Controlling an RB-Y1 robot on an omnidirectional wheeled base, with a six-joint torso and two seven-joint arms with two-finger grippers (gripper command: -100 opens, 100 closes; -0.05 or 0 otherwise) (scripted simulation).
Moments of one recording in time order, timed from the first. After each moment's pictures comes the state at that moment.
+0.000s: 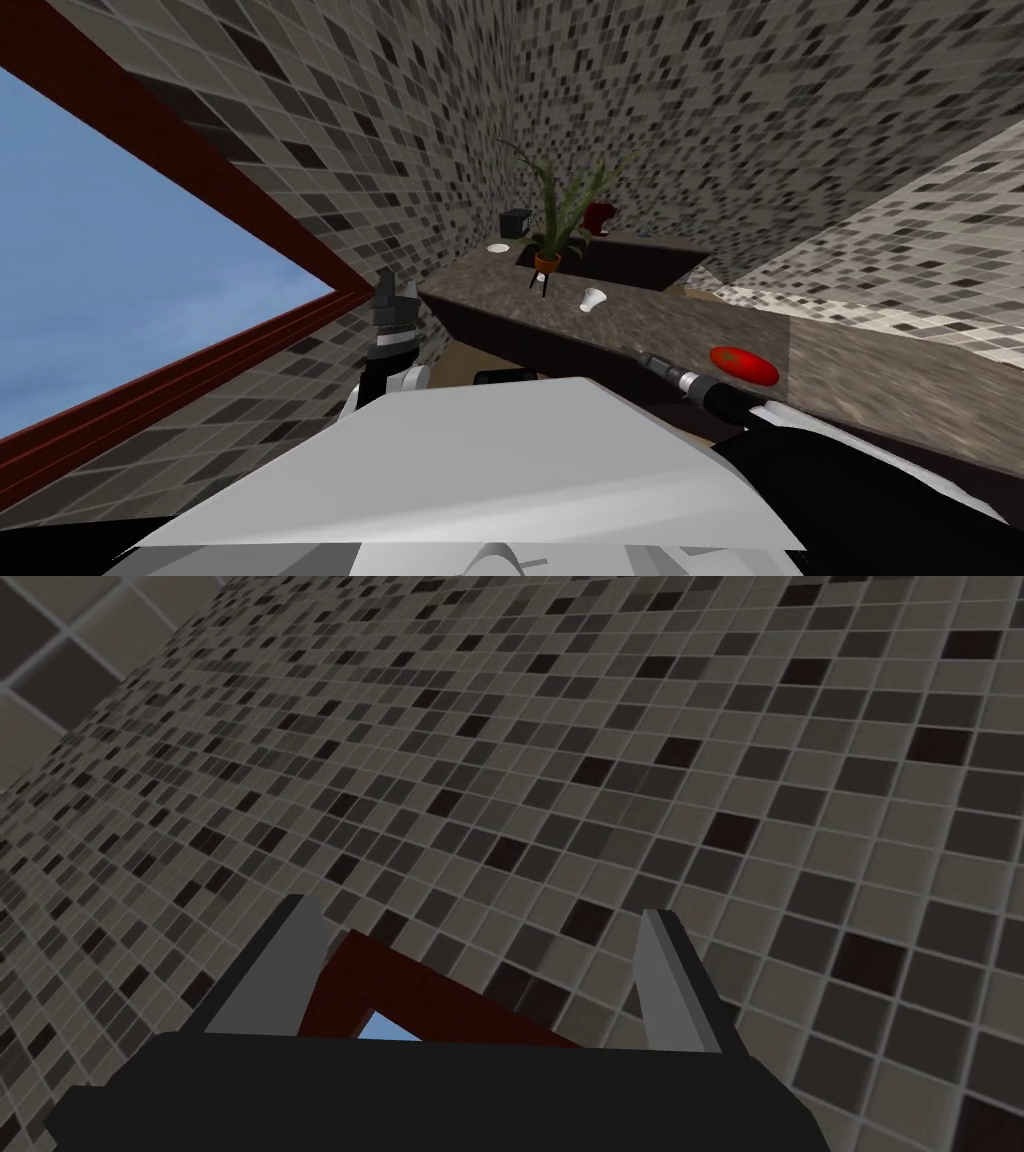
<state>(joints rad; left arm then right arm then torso) 0.55 0.03 -0.02 -2.29 -0.05 -0.45 -0.02 0.93 -1.15 -0.14 -1.51 0.13 -0.49 0.01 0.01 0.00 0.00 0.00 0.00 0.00</state>
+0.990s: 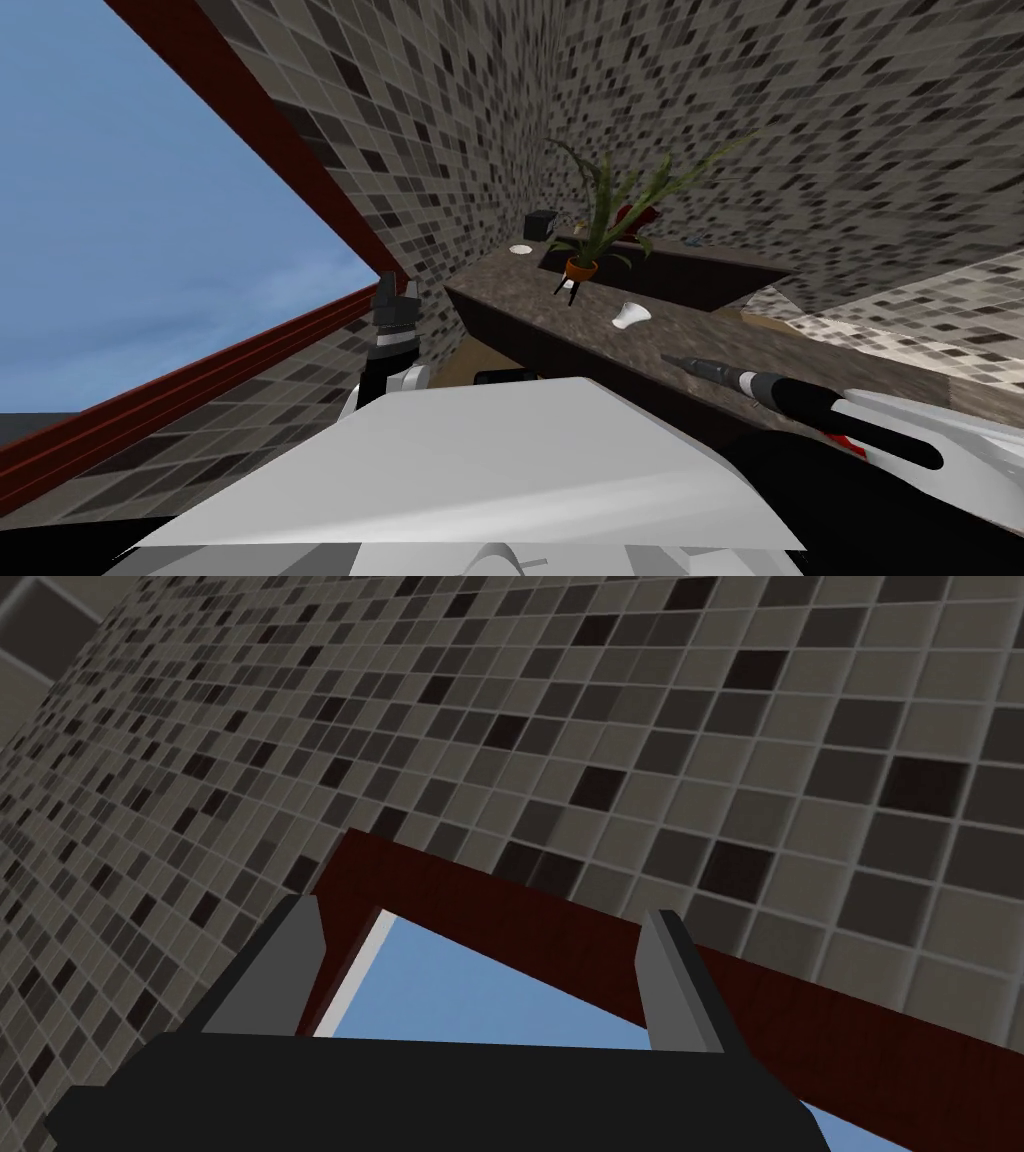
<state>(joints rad) 0.55 0.03 -0.02 -2.29 -0.05 -0.45 -0.02 1.06 -1.46 -0.16 -1.29 0.15 -0.47 -0.05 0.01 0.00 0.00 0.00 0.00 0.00</state>
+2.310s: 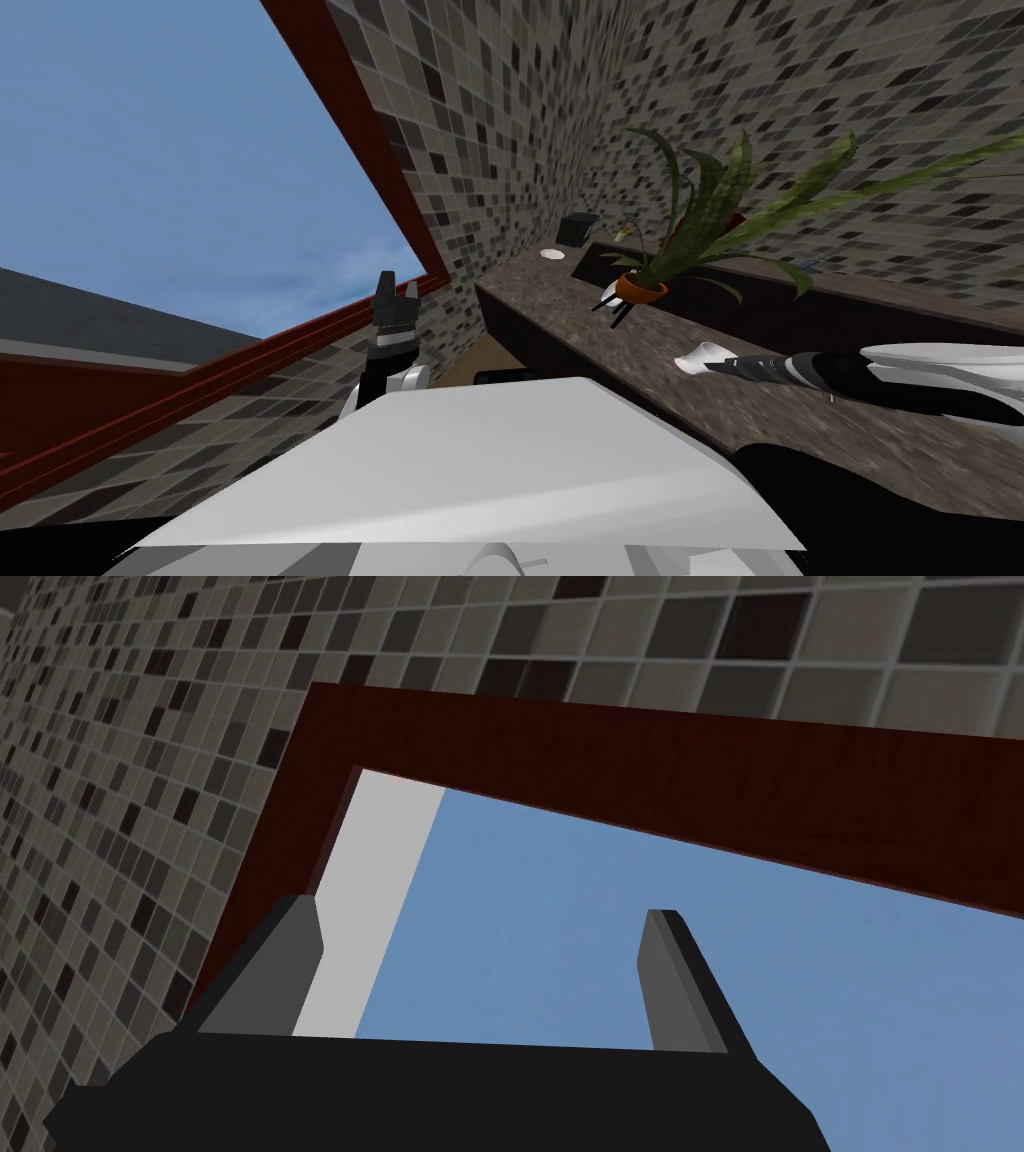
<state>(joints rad) 0.55 0.03 -0.02 -2.29 -0.05 -0.45 -0.02 1.33 -1.86 -0.14 -1.09 0.18 -0.48 -0.12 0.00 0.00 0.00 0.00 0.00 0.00</state>
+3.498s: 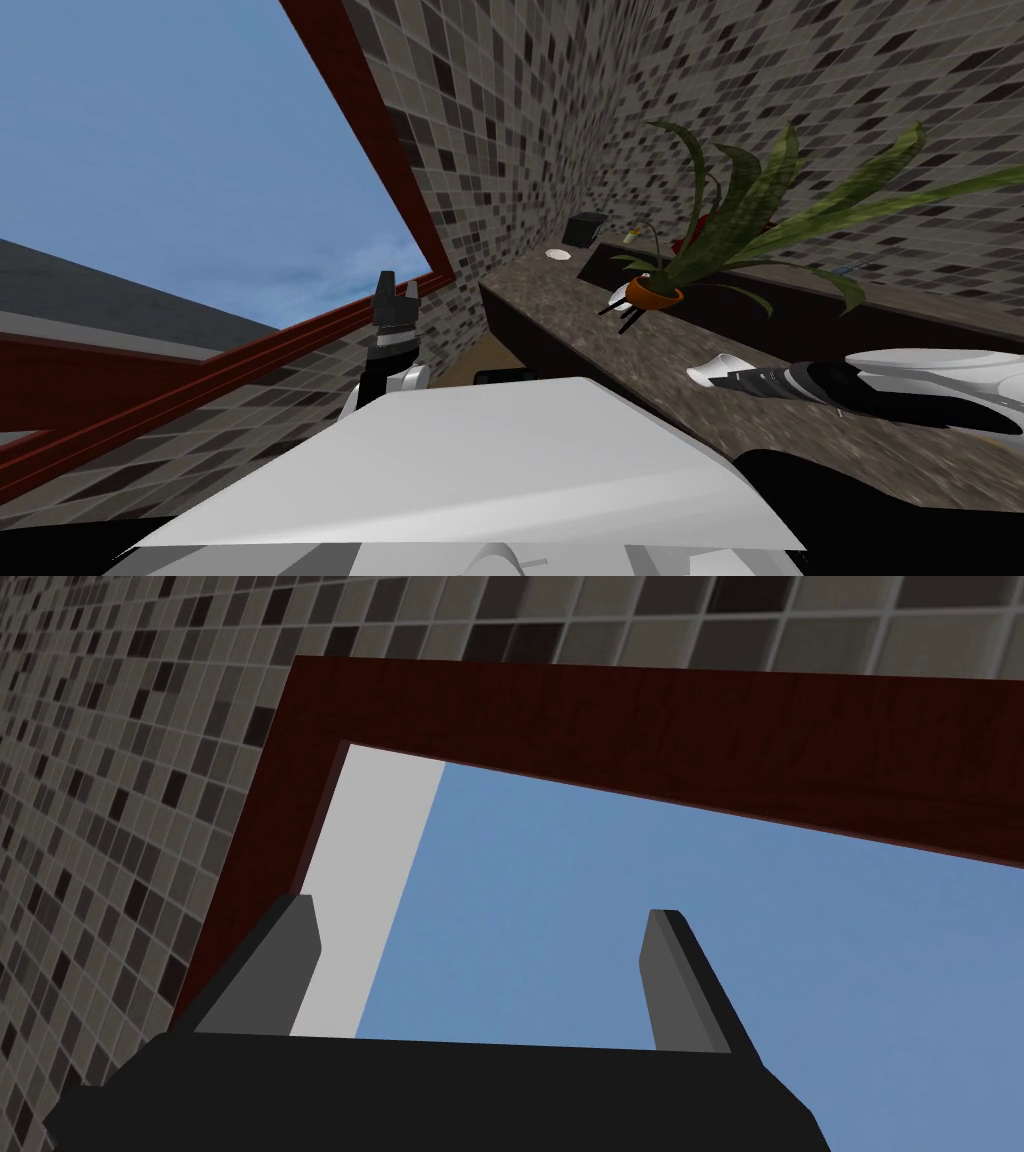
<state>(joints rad) 0.55 0.03 -0.02 -2.29 -0.05 -0.45 -0.02 1.41 -1.91 -0.11 -1.13 0.19 -0.47 -0.15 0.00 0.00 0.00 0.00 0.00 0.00</state>
